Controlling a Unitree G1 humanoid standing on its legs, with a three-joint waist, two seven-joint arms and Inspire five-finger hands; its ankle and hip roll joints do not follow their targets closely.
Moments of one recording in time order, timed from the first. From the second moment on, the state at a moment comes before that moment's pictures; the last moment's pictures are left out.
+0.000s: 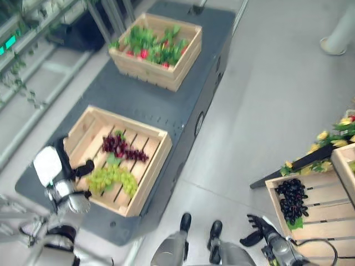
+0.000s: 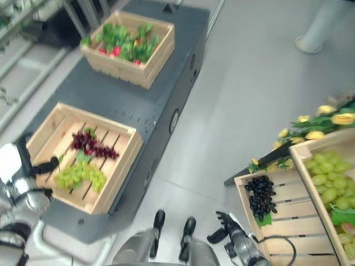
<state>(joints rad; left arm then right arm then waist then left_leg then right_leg) -0.47 0.84 -0.25 1.01 0.23 -0.28 0.78 -0.26 -0.37 0.52 1.23 0.13 -0.24 -0.07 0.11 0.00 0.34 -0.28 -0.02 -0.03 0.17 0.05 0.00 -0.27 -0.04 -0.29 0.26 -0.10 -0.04</state>
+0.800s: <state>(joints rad) -0.66 1.05 -0.52 0.91 0.47 -0.07 0.73 -0.42 -0.44 0.56 1.09 0.14 -0.28 -0.08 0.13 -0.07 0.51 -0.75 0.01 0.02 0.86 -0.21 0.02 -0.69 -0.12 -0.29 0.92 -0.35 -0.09</state>
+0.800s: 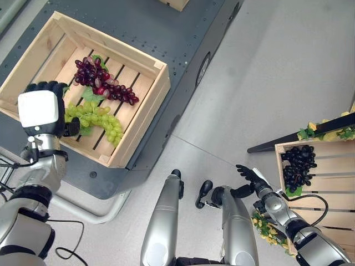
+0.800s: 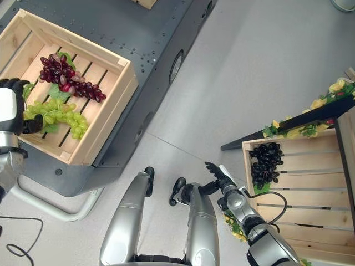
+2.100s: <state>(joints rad) -0.75 1.20 -0.78 0.71 0.65 -0.18 0.34 -0.42 -0.47 0.54 1.03 0.13 -0.32 -0.08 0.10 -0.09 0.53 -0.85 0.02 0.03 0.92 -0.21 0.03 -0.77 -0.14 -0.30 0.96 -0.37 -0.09</state>
